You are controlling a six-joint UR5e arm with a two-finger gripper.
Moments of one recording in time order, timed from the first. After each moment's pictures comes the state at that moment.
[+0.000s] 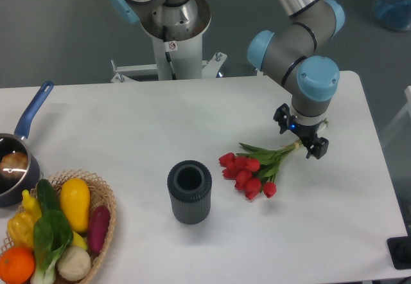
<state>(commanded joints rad) 2.75 -1.99 -1.76 -0.94 1.61 1.63</state>
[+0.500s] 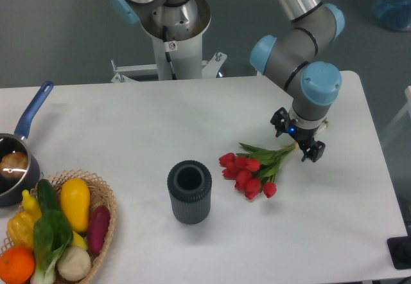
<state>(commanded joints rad) 2.77 -2.04 -1.76 -0.93 1.55 1.63</state>
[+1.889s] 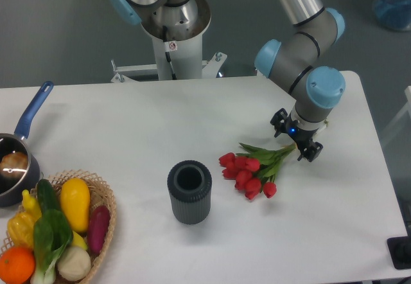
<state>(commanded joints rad) 2.79 -2.05 -1.79 -0.93 1.56 1.68</state>
